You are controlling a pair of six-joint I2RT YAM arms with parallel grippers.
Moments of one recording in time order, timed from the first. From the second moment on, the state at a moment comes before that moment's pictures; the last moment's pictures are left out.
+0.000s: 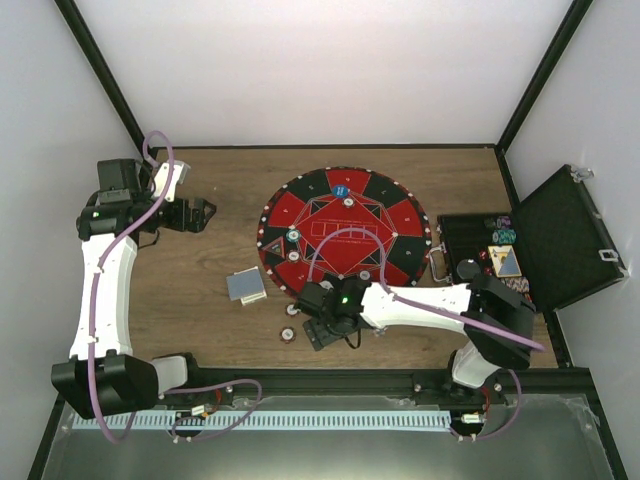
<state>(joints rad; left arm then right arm) 0.15 1.22 1.33 -0.96 0.50 0.26 1.22 1.58 1.01 -0.76 0.10 0.70</state>
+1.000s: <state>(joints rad) 0.15 1.21 1.32 -0.96 0.50 0.27 1.22 1.68 0.96 -0.69 0.12 0.67</state>
